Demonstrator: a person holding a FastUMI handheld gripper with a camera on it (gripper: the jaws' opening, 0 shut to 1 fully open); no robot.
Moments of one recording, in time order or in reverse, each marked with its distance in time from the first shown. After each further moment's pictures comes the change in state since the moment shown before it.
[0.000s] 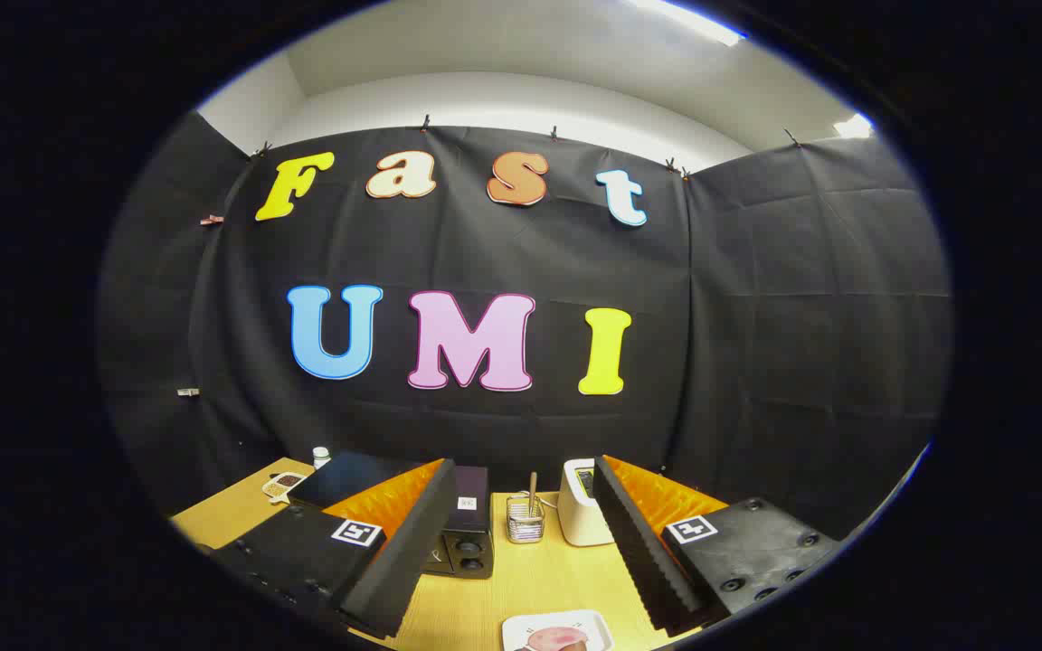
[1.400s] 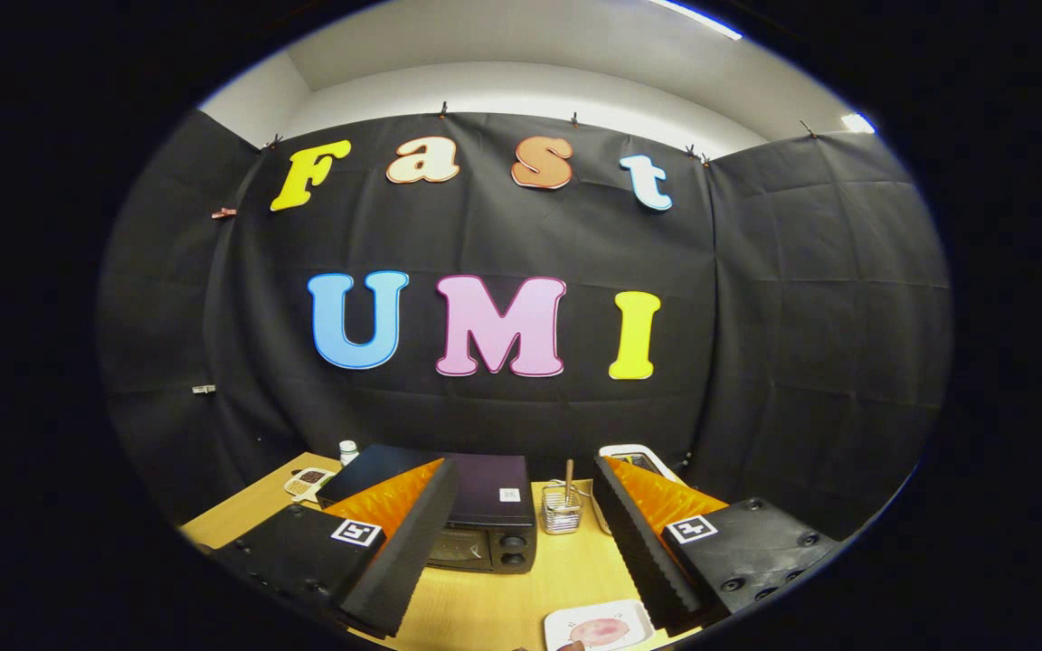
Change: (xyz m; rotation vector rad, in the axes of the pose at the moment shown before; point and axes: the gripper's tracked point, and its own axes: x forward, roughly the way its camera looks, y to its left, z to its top) arm 0.006 0.067 -0.013 0.009 0.058 0.079
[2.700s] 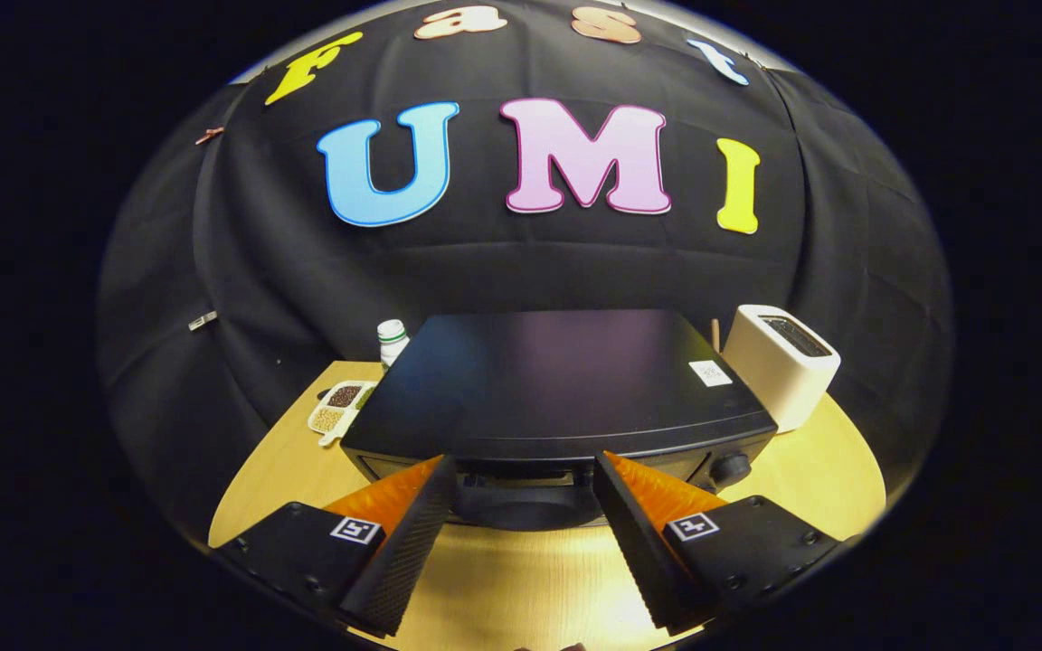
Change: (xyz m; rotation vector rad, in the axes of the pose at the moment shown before) arm 0.133 0.173 -0.210 0.063 0.476 0.055
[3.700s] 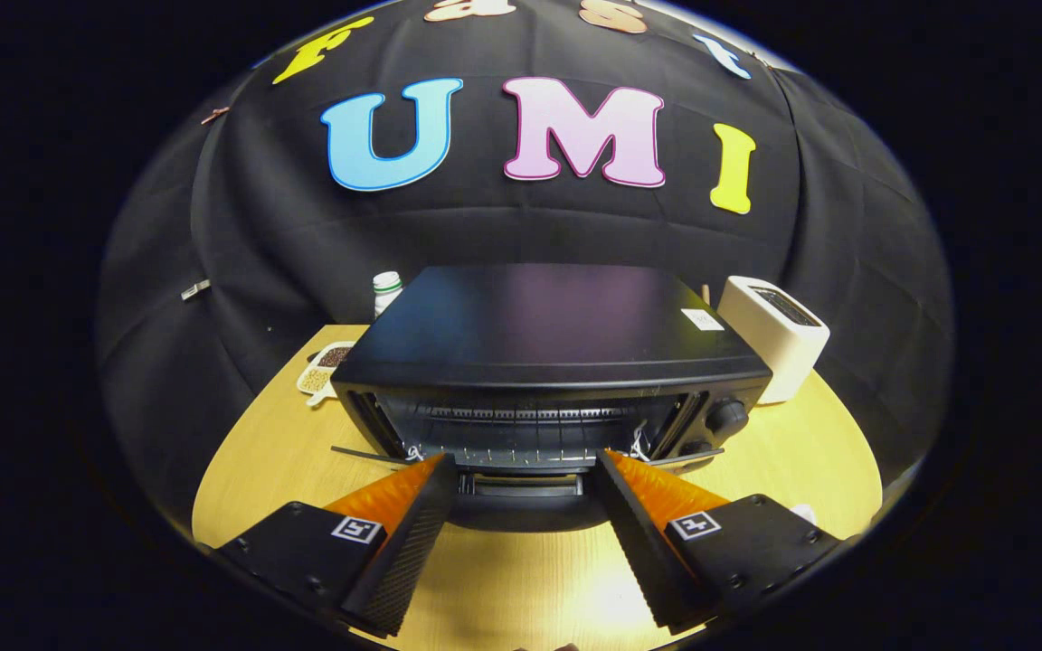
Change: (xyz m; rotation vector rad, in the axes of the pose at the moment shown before) arm -0.026 0.000 -0.047 -0.025 0.057 -0.037
